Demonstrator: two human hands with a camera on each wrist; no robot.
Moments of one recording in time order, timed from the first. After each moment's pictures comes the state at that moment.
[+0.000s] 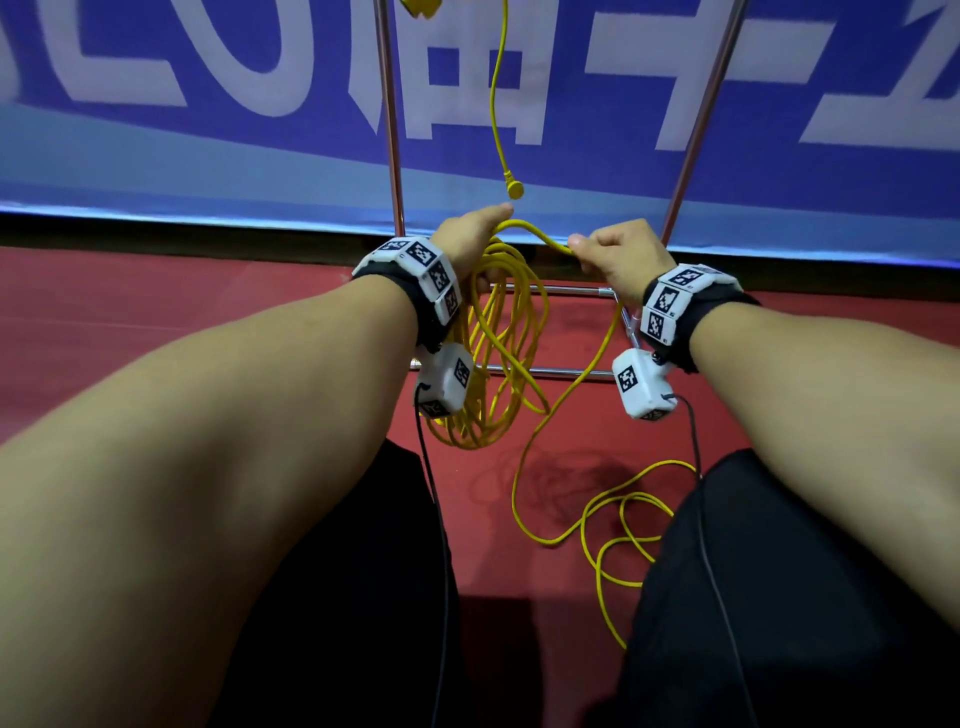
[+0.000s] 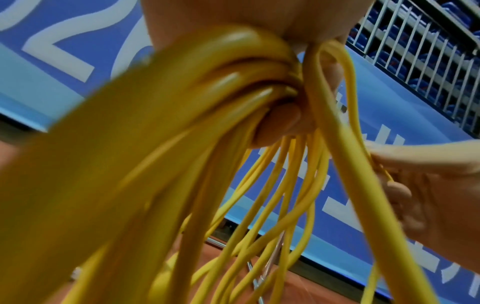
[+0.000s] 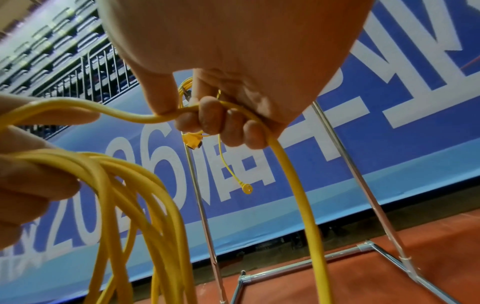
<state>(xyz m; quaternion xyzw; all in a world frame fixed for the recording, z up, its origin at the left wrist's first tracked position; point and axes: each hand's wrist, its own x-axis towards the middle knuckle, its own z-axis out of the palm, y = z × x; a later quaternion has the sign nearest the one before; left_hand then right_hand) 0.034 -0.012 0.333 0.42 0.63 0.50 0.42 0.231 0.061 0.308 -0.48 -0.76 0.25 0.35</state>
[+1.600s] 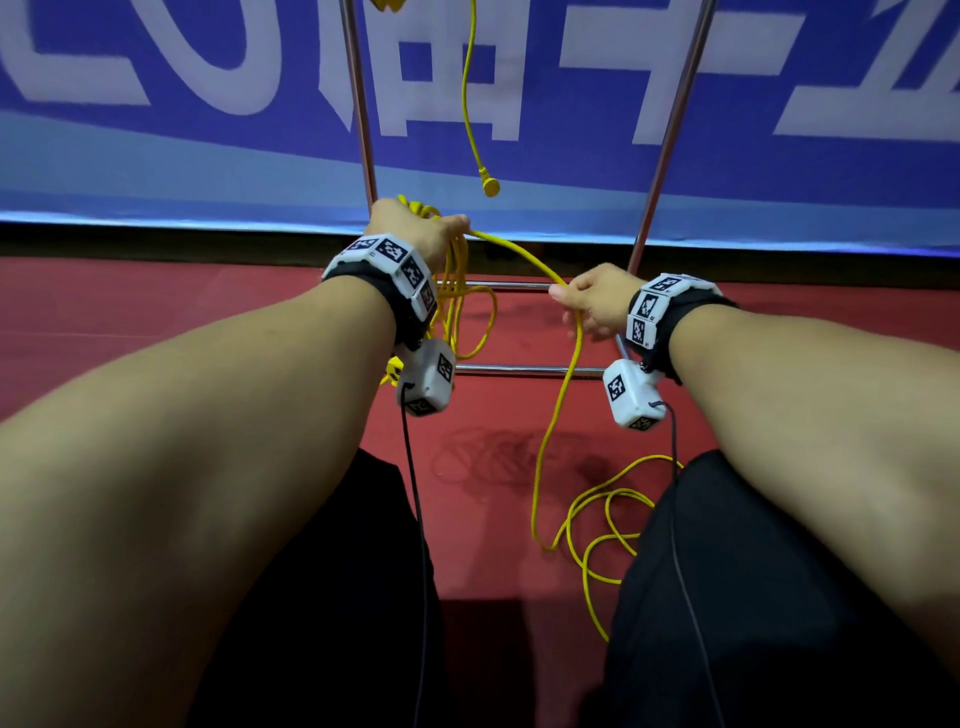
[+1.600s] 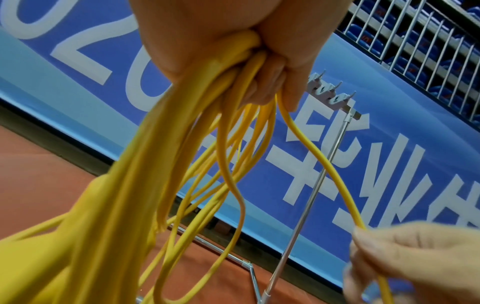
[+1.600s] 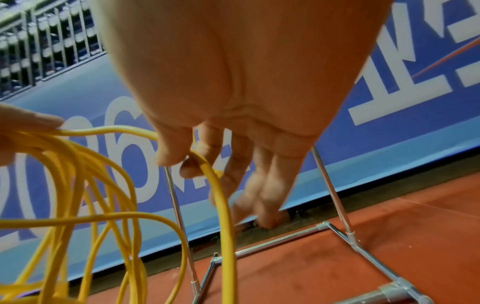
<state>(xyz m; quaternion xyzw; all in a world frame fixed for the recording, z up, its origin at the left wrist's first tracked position) 0.017 0.006 0.327 0.40 0.67 0.56 0.26 0.250 0.073 0.275 -0.51 -0.76 0.36 0.19</state>
